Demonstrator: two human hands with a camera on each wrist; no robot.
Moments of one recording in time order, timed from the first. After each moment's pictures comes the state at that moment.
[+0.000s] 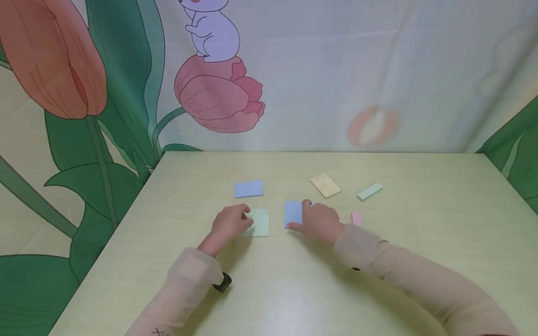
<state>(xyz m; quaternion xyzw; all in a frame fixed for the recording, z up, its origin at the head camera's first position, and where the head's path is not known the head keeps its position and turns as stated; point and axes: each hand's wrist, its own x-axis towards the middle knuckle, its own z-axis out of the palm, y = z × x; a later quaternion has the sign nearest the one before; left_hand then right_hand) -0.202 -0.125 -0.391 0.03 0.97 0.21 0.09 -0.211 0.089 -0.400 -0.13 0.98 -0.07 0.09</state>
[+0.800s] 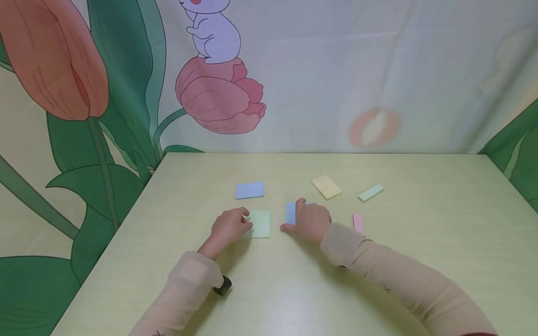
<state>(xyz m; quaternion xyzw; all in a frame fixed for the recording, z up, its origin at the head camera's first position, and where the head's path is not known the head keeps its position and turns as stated) -0.201 -0.129 -0.395 0.01 0.97 0.21 0.10 -0.215 0.069 -0.409 -0.13 0.99 -0.01 0.02</state>
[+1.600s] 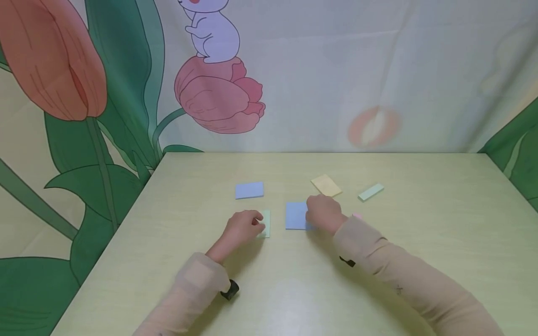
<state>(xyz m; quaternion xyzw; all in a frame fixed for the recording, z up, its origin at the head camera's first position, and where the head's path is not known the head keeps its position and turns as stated) -0.193 -0.106 -0.393 0.06 0.96 0.27 0.09 -0.236 0.095 -0.390 -0.09 0.98 -0.08 0.14</state>
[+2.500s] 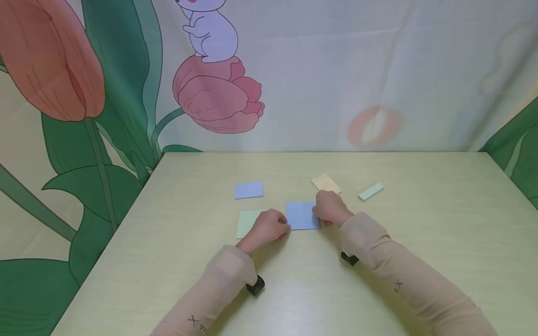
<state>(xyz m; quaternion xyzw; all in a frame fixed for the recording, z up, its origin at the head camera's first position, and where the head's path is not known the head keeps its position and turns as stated) -0.209 -0.056 -0.407 0.10 0.93 0.32 0.15 -0.259 0.115 -0.403 -0.05 0.97 -0.19 0.18</state>
